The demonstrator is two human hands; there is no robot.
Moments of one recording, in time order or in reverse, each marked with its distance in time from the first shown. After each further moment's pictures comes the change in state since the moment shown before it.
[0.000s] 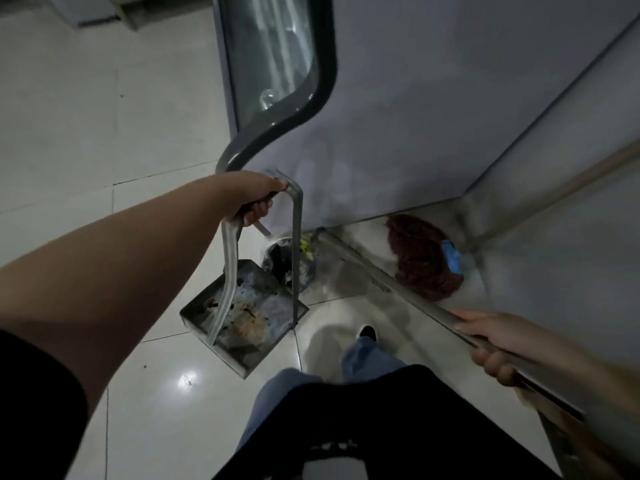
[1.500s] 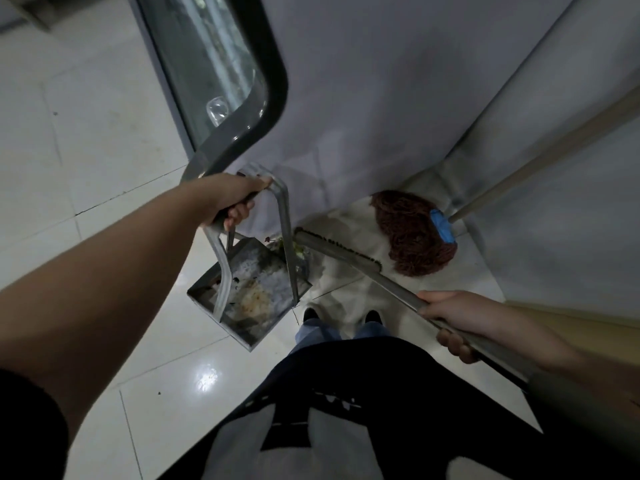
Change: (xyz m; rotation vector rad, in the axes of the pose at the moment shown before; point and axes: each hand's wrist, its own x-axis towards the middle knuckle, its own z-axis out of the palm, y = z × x) left_hand 0.057 0.049 -0.021 0.176 -0.110 0.028; right_hand 0.034 -0.059 0.054 -0.066 0.064 0.091
